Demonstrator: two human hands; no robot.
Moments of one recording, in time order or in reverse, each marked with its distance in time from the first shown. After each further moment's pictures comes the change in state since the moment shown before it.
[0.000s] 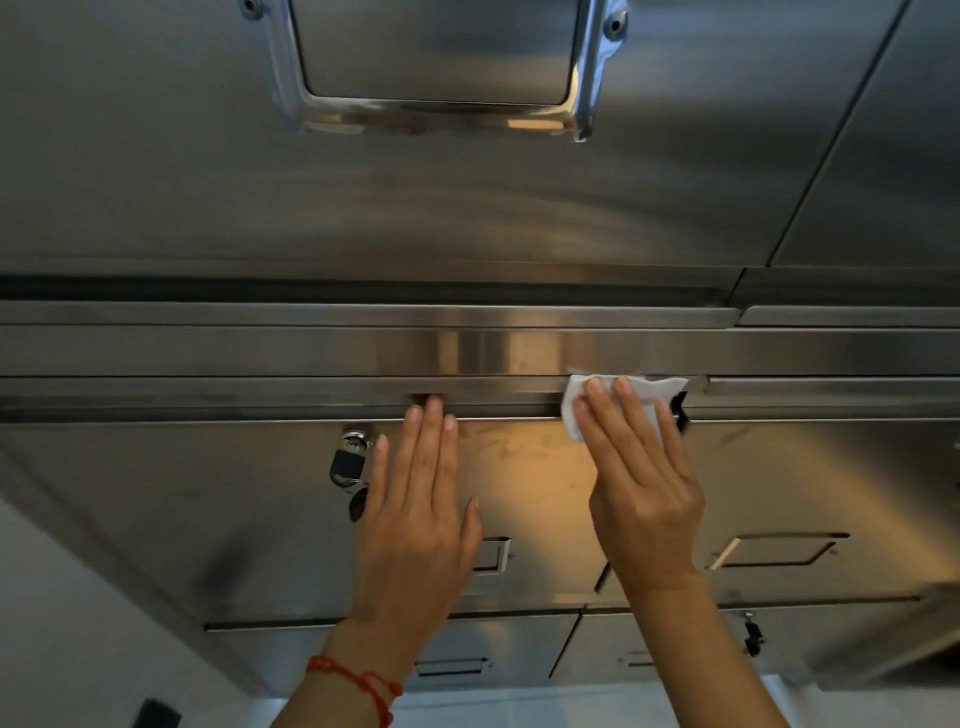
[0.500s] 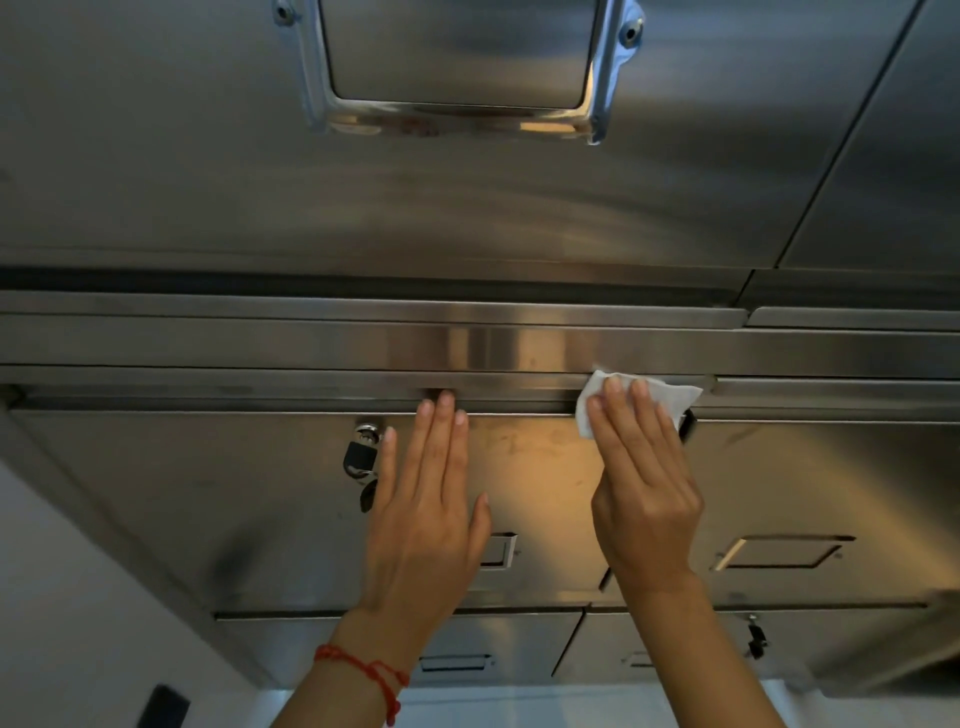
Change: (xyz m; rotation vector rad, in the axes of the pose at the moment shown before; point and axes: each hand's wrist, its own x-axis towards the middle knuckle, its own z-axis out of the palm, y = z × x) left_hand 0.002 0.000 -0.005 -0.076 -0.016 -0.007; right_hand 0.000 -0.009 0.000 0.076 0.051 0.116
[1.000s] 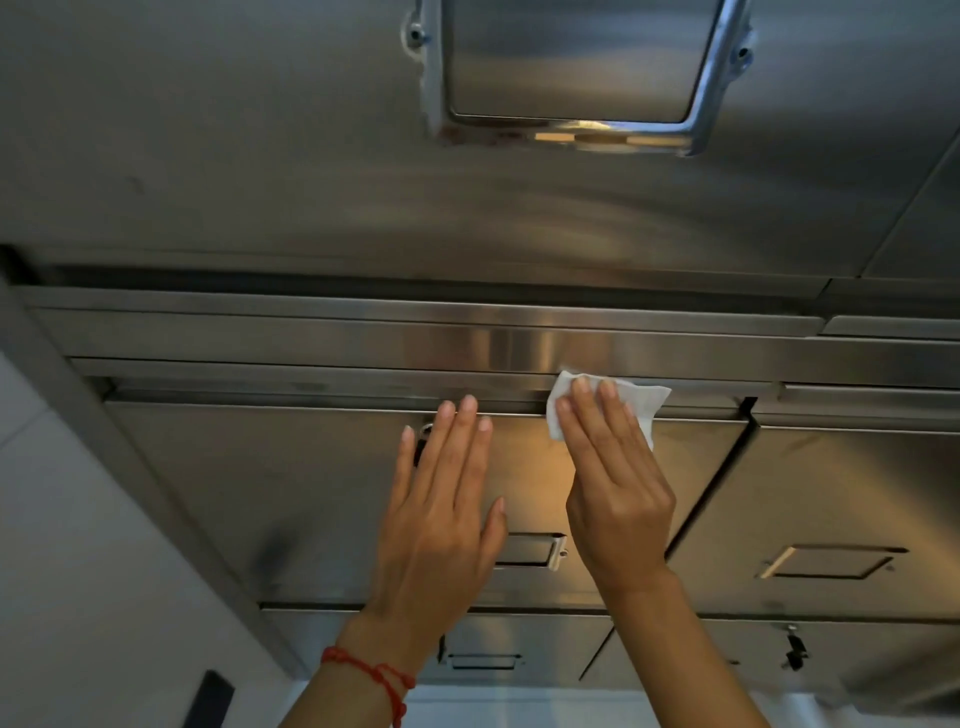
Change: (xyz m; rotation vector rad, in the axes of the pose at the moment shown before) left_hand -0.009 -0.034 -0.023 -0.080 0.070 0.043; right_hand 0.009 -0.061 0.020 0.054 -0.053 -0.047
